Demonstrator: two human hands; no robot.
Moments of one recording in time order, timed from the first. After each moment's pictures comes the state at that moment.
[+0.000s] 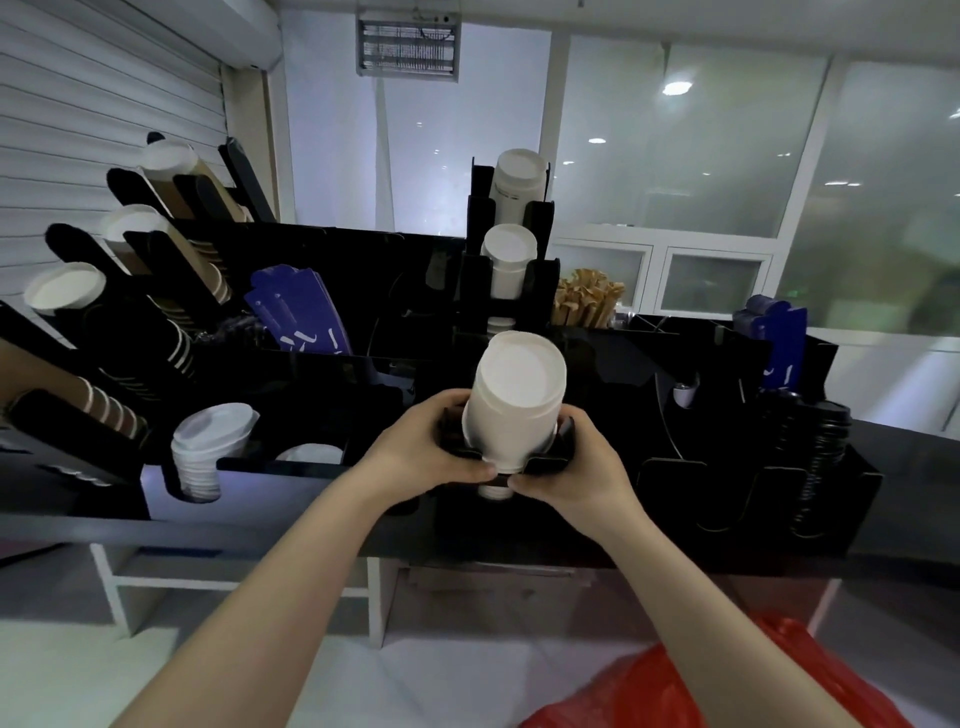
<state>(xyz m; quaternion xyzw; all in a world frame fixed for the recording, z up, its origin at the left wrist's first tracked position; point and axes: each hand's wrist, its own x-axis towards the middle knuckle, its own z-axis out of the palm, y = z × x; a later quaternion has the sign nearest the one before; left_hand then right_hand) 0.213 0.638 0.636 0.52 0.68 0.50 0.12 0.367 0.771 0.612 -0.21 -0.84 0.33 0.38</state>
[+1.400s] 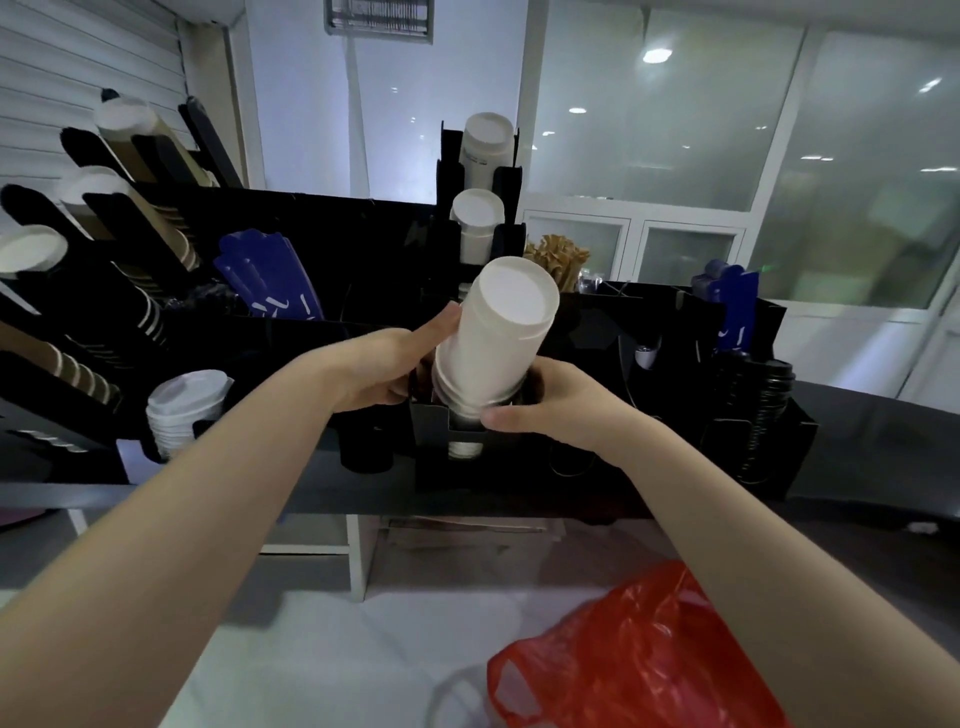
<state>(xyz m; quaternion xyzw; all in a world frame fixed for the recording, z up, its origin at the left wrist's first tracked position) 0.224 0.628 0.694 0.46 0.71 0.43 0.31 0.394 0.763 0.667 -0.15 -0.89 0.40 0.18</state>
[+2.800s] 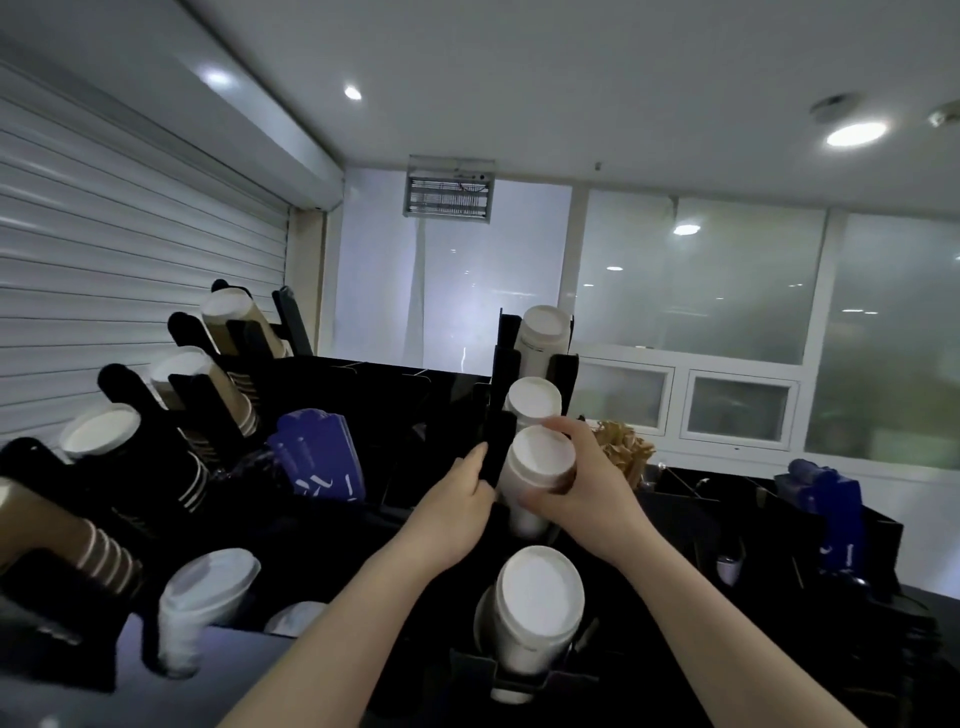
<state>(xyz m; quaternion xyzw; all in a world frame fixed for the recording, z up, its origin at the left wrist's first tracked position) 0.176 0.699 0.701 0.46 0.72 0.51 0.04 0.310 0.807 0.732 -0.12 -0.86 0.29 0.40</state>
